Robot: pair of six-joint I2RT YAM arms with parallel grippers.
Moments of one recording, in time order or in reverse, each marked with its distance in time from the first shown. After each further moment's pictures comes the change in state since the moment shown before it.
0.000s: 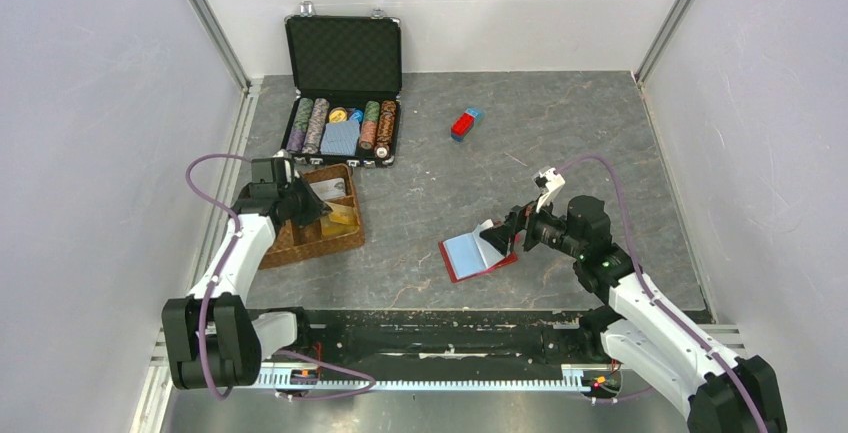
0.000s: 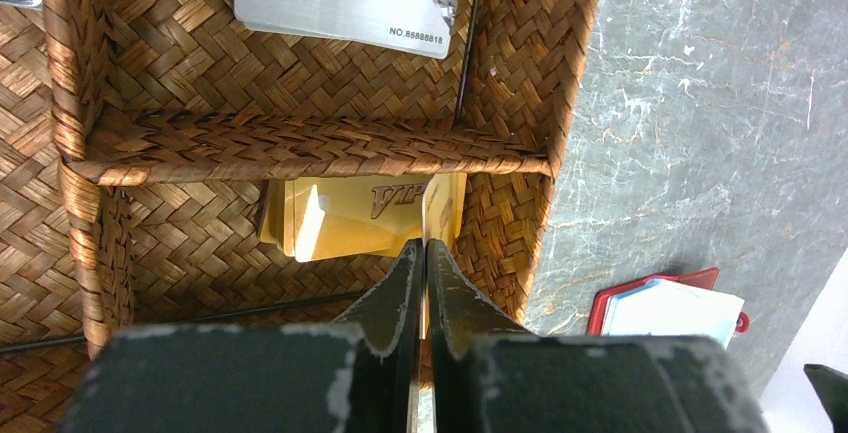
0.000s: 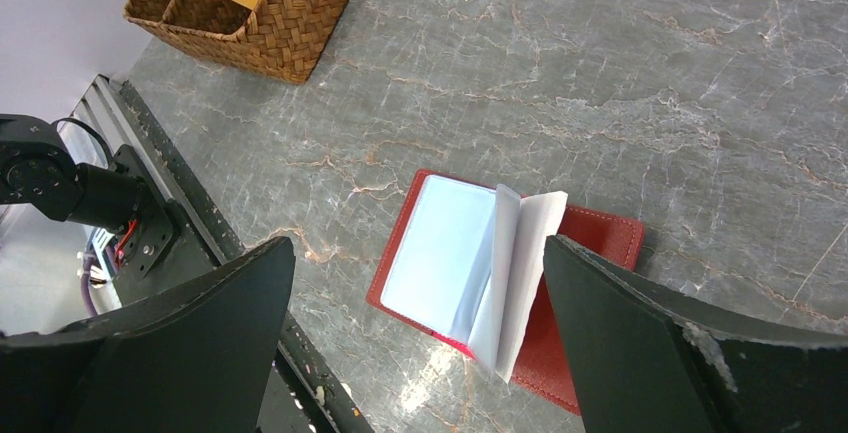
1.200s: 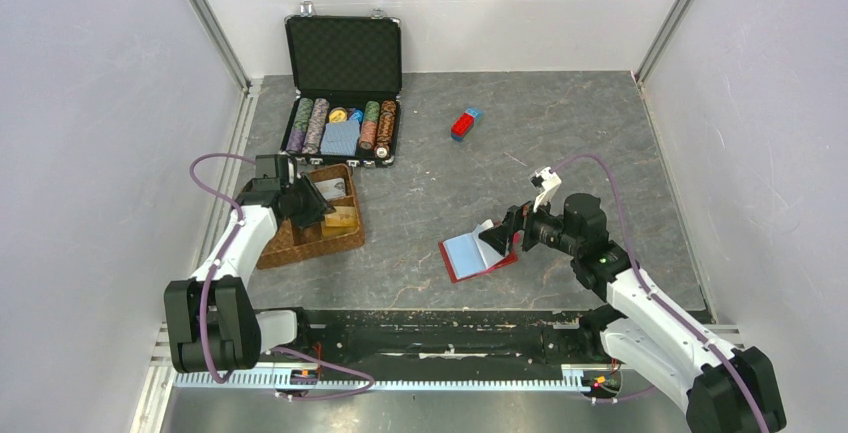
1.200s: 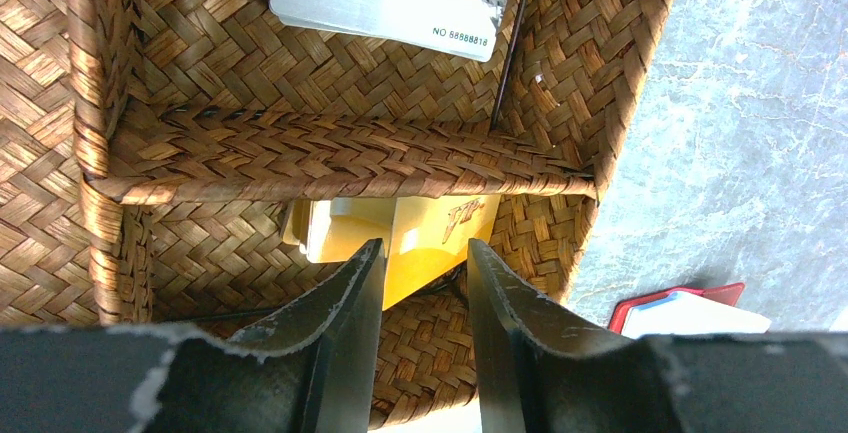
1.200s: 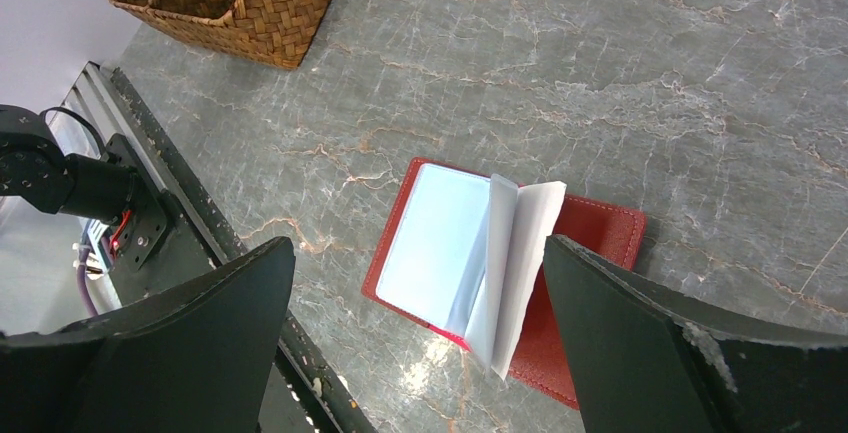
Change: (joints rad) left arm 0.000 0.082 0.025 -0.027 -0.035 -0.004; right arm 0.000 0.043 0.008 -0.010 -0.008 -0.010
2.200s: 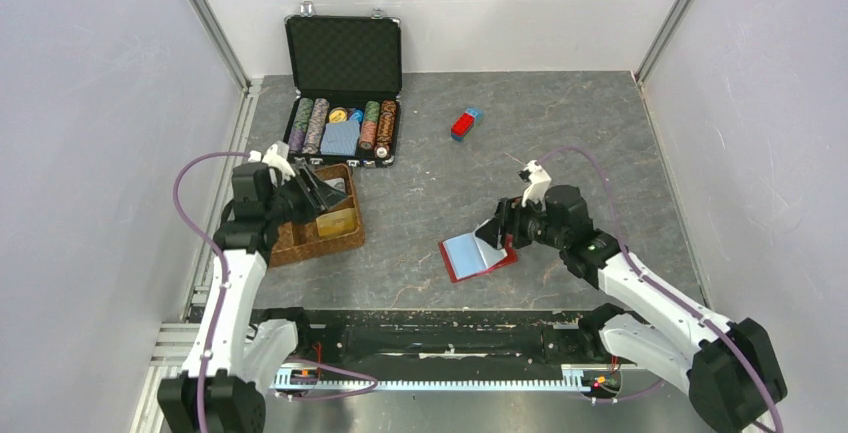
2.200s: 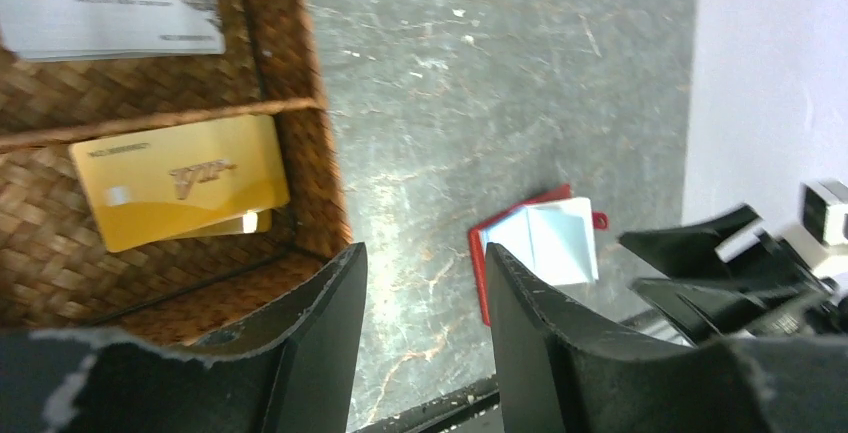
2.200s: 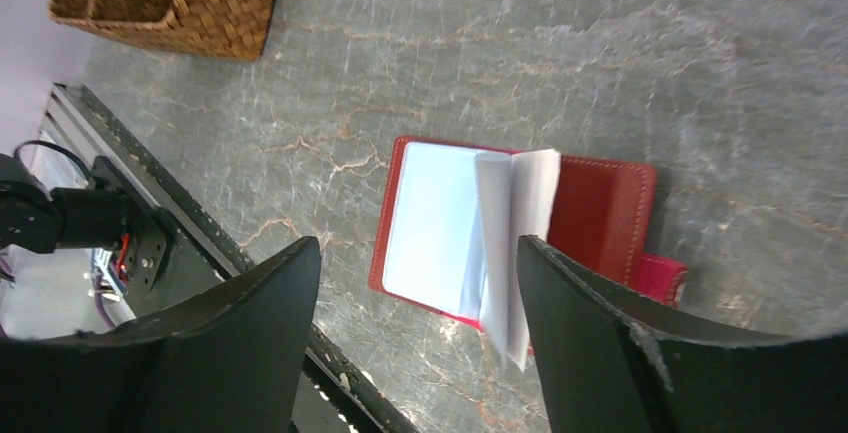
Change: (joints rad) left arm -0.005 -0.358 -0.014 0.002 0.266 0.002; right arm 0.070 0.119 0.101 -0.127 0.130 0.101
